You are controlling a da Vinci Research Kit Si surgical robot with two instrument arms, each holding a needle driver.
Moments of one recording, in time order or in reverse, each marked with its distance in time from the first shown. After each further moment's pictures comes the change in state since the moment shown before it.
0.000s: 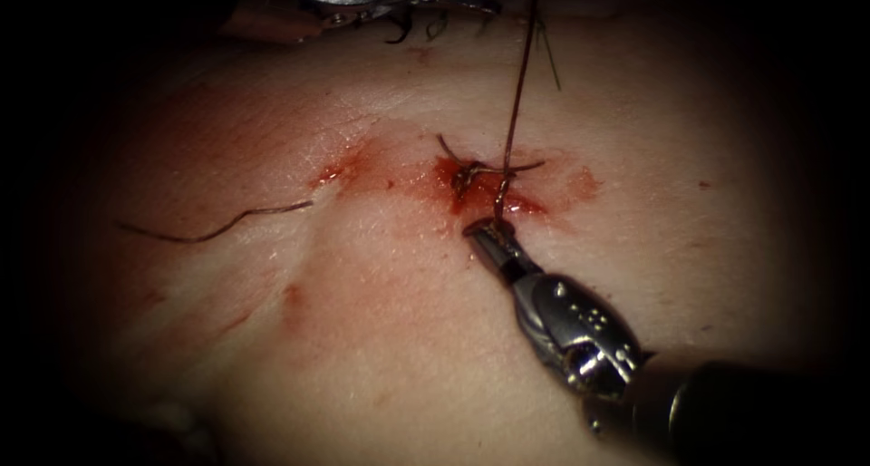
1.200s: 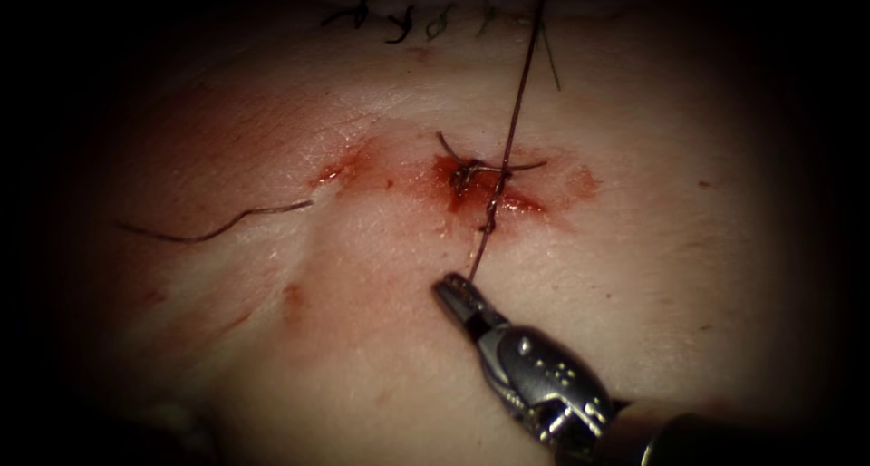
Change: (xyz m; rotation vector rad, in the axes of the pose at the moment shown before) right arm -0.003 -0.005 -0.002 0.179 -0.079 -0.076; left arm 0.001 -0.008 0.001 0.091 -0.015 -0.014
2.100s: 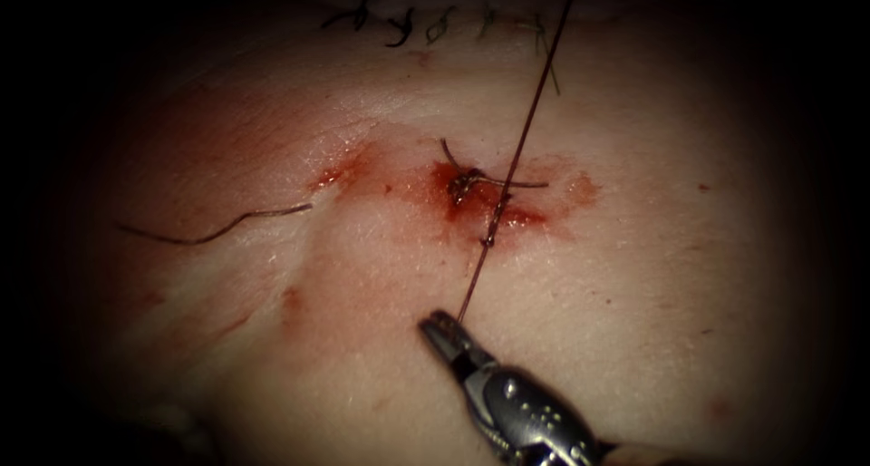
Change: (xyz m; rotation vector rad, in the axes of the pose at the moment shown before) right arm -0.003 -0.006 -0.001 0.149 -0.090 -0.071; left arm 0.000 -0.003 0.003 0.055 -0.011 0.017
